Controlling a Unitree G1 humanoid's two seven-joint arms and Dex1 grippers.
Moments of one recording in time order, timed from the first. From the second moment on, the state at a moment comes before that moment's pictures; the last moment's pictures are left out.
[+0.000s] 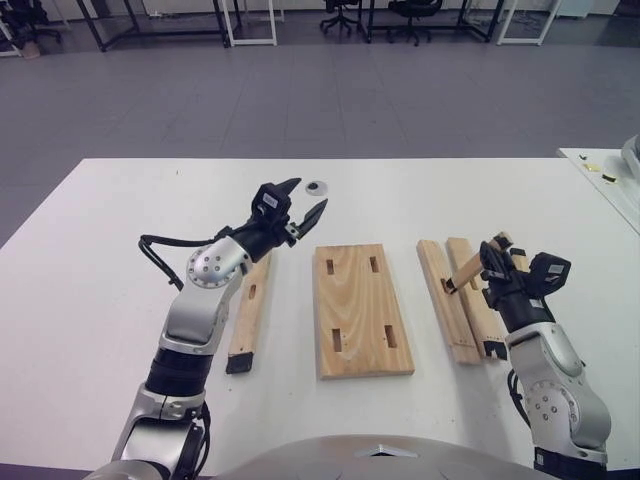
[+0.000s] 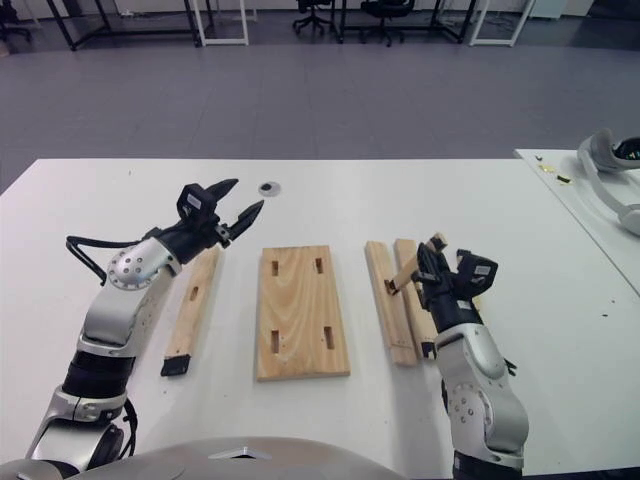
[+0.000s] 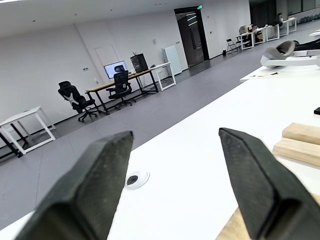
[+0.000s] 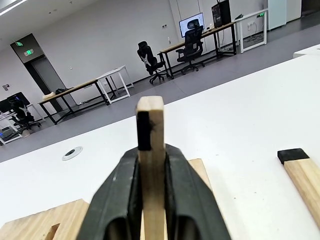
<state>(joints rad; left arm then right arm) -0.26 0.30 -0.09 -0.21 -0.15 0.23 -0.47 0.21 -0.17 -0.26 -0.42 0.58 0.34 0.11</state>
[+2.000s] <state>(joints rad) -0.26 0.32 -0.09 -0.18 -0.14 0.21 -0.47 0.25 -0.22 -0.07 -0.17 0.27 -0.10 0.36</state>
